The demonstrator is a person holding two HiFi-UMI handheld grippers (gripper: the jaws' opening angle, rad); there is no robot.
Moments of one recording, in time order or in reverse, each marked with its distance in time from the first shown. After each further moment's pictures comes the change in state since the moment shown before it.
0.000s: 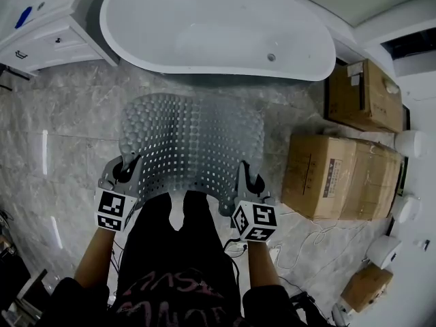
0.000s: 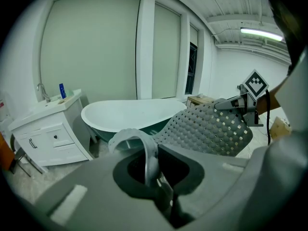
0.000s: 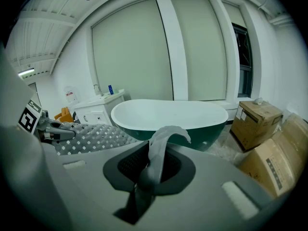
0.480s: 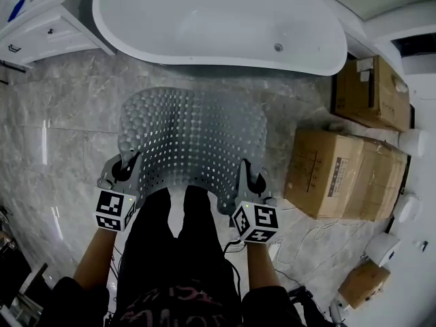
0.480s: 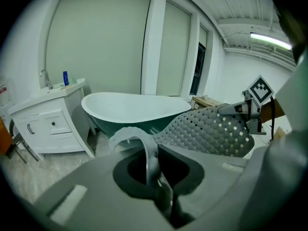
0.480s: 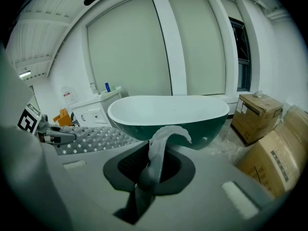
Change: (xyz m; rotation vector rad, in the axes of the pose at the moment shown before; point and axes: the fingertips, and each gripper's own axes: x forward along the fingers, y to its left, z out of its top) left arm 0.029 0.004 -0.032 -0.105 0.057 -0.007; right arm 0.030 -0.002 -0.024 0.036 0.026 -0.003
